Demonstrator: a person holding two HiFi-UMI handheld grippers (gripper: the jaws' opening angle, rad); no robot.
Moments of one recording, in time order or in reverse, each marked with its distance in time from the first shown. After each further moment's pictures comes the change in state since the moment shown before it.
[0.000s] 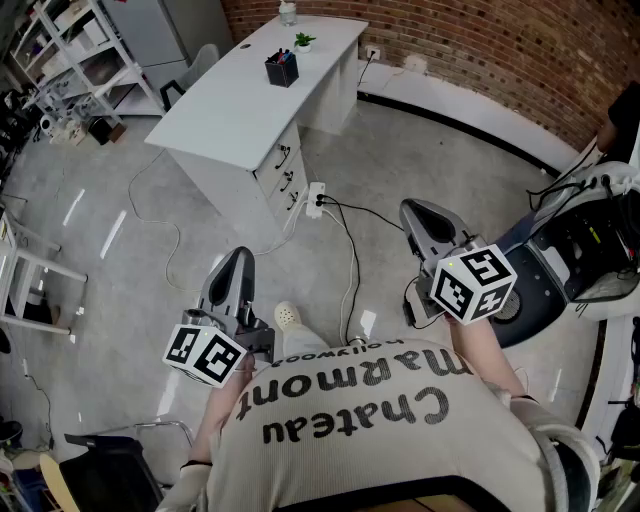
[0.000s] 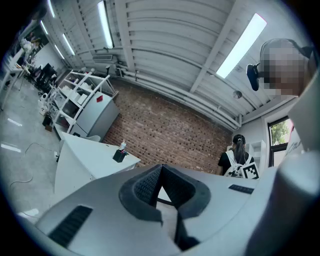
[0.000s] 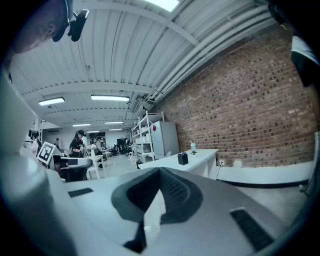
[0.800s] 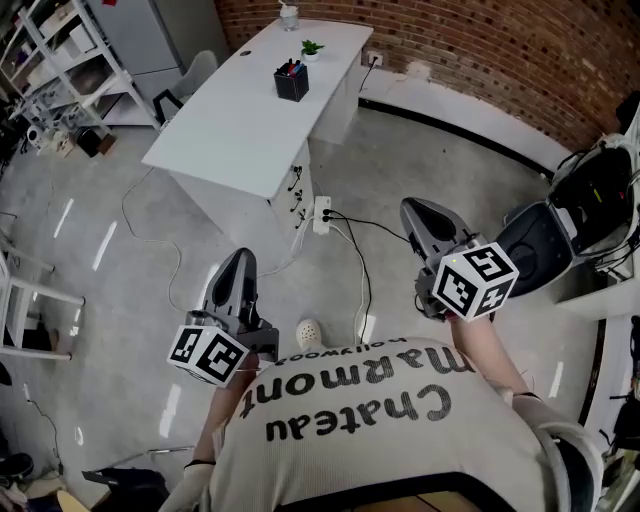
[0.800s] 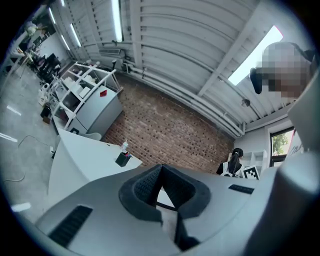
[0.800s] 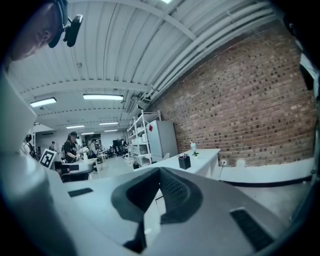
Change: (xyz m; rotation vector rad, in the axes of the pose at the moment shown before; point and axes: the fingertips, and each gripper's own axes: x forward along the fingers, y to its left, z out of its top) left arm 0.073 0.118 0.041 -0.081 -0.007 -0.031; right arm 0.131 0.005 0.024 0.030 -0.003 -0.039
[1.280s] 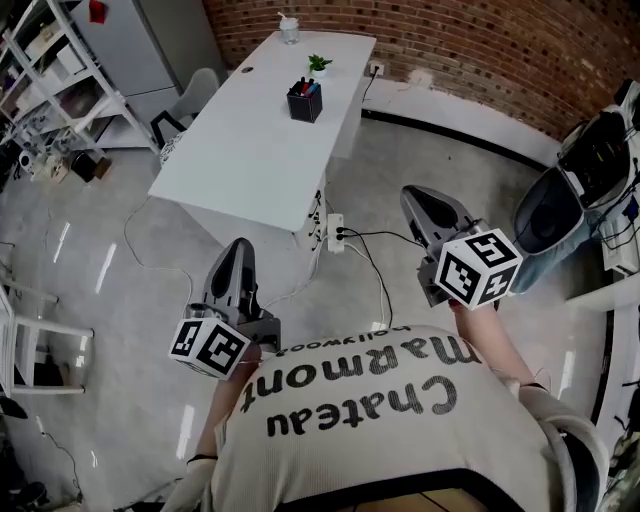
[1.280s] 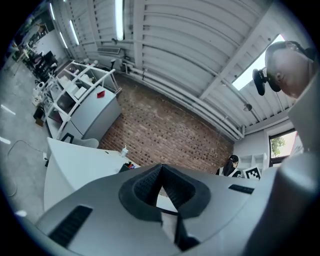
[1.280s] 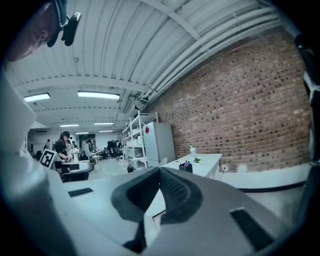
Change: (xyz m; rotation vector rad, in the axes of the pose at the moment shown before) left arm 0.067 0.100 0.081 0.007 -0.016 -0.050; right arm 0.121 0.024 0.043 -0.011 -0.025 -0.056
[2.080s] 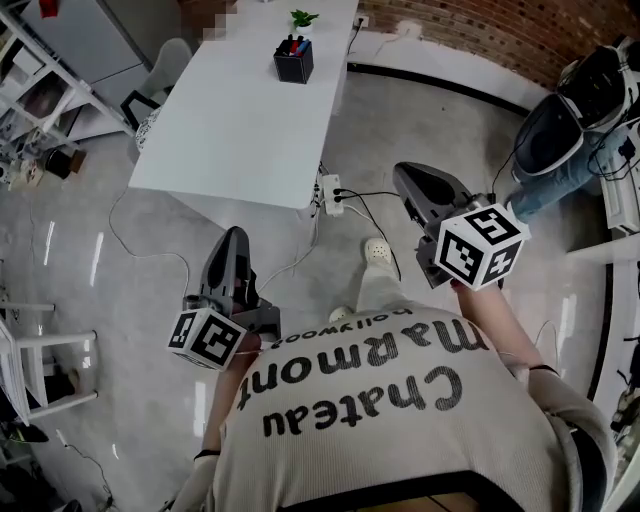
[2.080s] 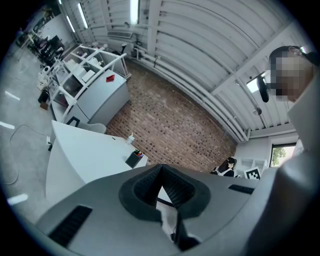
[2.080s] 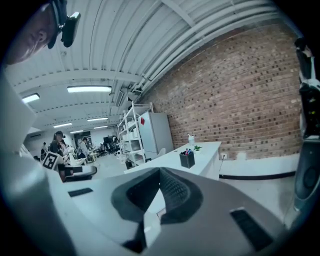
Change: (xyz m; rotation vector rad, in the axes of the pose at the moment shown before) left arm 0.028 0.087 -0.023 -0.112 0.126 0.016; right arm 0.070 0.010 -0.042 0.062 0.100 -0.043
